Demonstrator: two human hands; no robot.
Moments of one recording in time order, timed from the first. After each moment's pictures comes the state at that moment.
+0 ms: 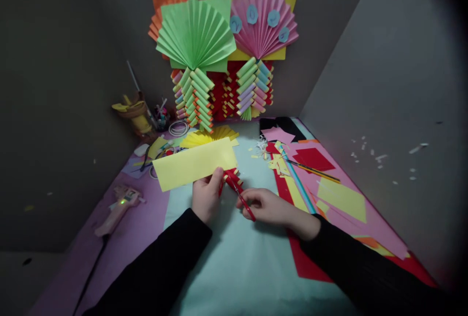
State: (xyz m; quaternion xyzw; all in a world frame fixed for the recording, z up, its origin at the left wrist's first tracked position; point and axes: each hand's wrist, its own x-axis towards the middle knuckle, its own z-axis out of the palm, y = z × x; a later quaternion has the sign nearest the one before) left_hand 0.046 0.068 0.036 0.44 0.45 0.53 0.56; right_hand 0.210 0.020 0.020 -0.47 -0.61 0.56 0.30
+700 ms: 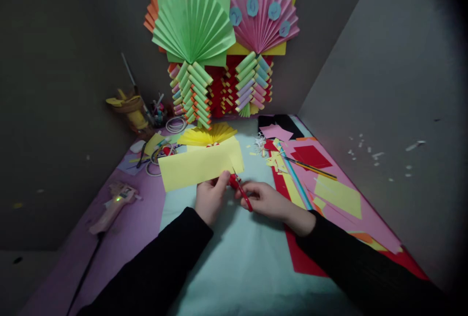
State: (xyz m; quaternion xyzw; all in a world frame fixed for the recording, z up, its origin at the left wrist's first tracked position) left_hand 0.051 0.055 0.034 0.49 0.44 0.52 0.54; right_hand 0.212 0.023 0.022 -0.49 -0.58 0.57 0.32
